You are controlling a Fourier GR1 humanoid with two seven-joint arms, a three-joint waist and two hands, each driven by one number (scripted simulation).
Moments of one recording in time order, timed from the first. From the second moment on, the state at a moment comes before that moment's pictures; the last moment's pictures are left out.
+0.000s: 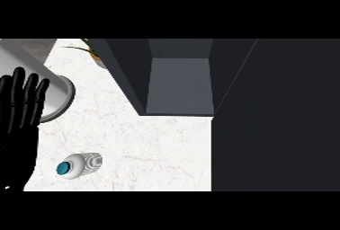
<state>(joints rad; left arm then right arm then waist) -0.02 0.13 0.00 -2.10 0.02 0.00 -0.02 -0.01 -0.10 0.01 -2.10 0.00 0.01 0.02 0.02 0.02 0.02</state>
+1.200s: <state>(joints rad) 0.83 0.48 0.07 -2.34 0.60 -0.76 -0.18 0.37 -0.14 0.02 -2.40 -0.27 0.15 0.20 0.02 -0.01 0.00</state>
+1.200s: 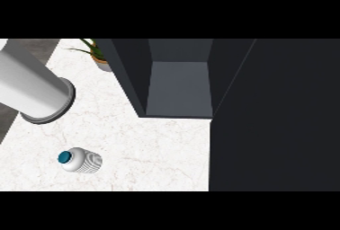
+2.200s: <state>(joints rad) 1.08 0.49 0.31 -2.31 0.67 -0.85 -0.31 0.46 -0.14 -0.03 -2.41 -0.30 0.23 0.16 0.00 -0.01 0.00</state>
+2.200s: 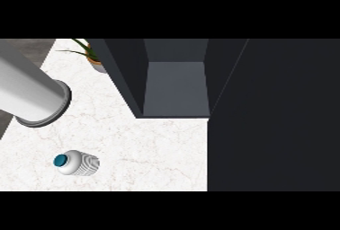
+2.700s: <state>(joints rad) 1.01 0.48 0.39 -2.26 0.79 -0.82 -0.28 0.51 -0.15 -0.07 -2.41 -0.32 0.28 0.13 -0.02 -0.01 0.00</state>
